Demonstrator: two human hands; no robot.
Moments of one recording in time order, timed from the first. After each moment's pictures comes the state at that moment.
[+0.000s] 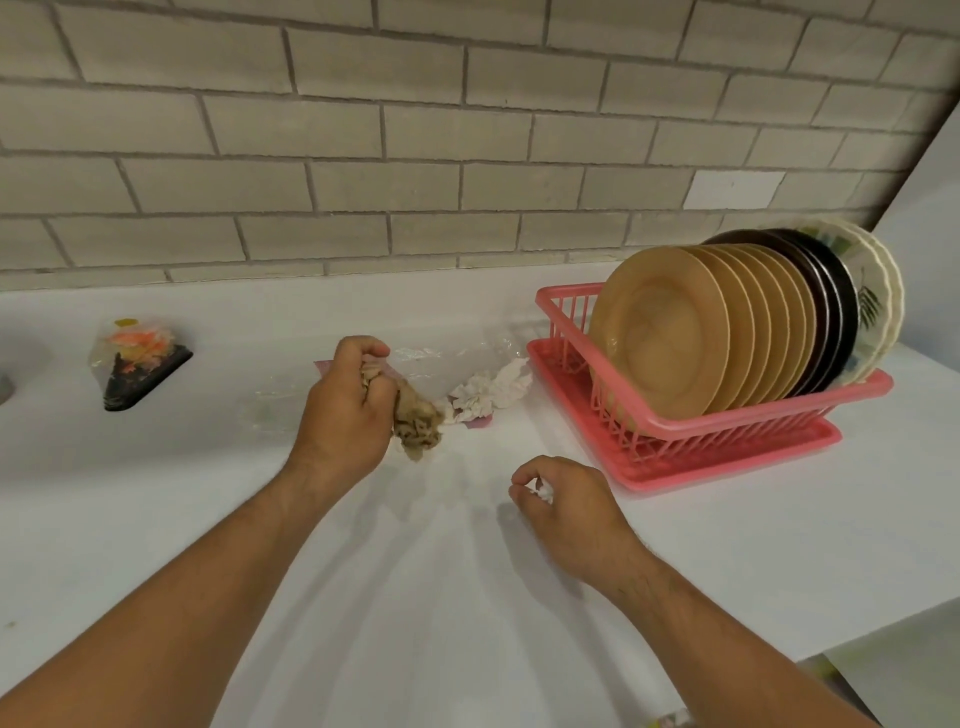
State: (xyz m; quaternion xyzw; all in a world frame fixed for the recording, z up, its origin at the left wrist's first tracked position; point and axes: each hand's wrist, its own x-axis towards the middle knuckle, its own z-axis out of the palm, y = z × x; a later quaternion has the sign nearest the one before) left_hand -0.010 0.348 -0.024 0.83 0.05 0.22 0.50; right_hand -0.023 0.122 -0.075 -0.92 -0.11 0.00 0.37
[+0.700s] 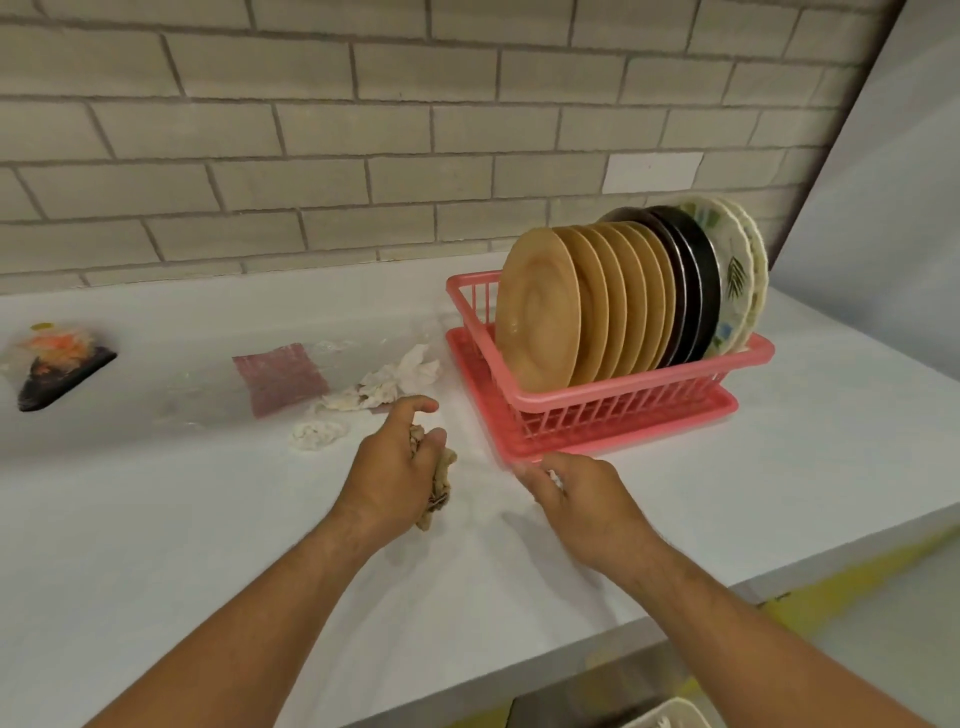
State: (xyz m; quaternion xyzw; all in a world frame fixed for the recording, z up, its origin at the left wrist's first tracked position) left_hand -0.046 0.184 -0.047 0.81 0.04 0.05 0.58; right_hand -0.040 -0.018 -0.068 -0.91 -0.09 -0.01 0.39
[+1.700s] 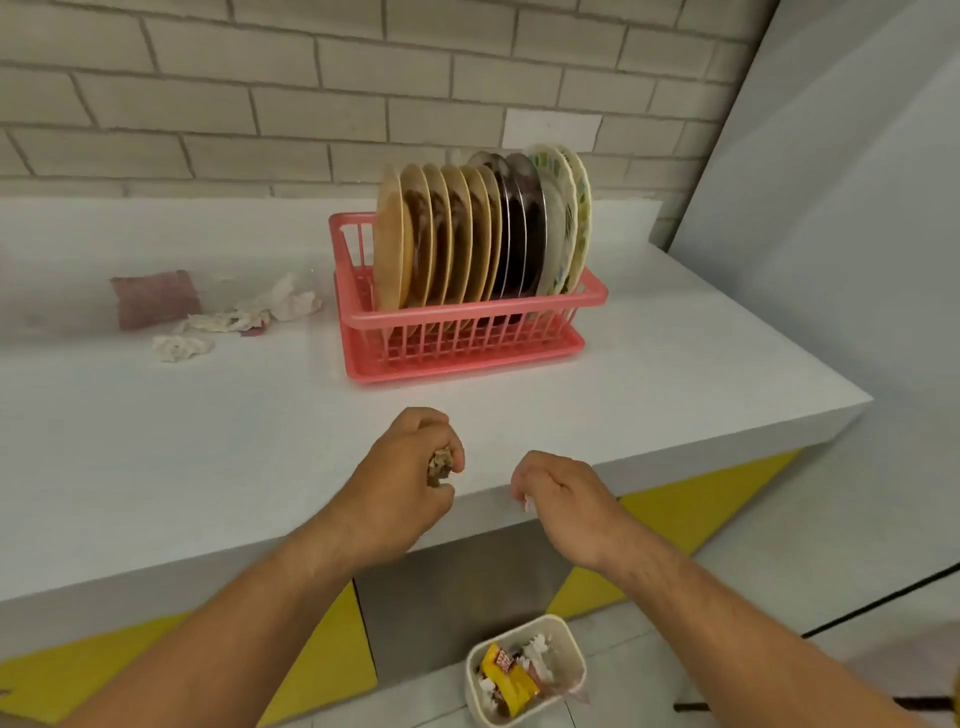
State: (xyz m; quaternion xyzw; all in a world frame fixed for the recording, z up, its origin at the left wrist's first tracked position) left_hand -0.131 0.002 -0.062 0.91 -0.12 0.04 0.39; right_hand -0.119 -0.202 -0.068 -0.90 -0.10 0.11 0.41
